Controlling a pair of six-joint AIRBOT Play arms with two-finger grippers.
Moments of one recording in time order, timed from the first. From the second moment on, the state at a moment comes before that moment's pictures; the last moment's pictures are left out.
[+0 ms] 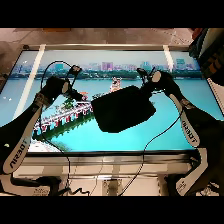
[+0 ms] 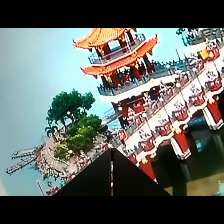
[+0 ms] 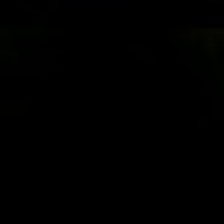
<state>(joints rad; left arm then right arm) -0.28 -1.57 1.41 1.81 -0.95 -1.48 0.16 -1.84 1.70 -1.23 1.32 1.40</state>
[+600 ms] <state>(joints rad) -0.28 -1.57 1.41 1.82 -0.97 -1.48 -0.15 -1.76 1.71 -1.24 1.58 1.24</state>
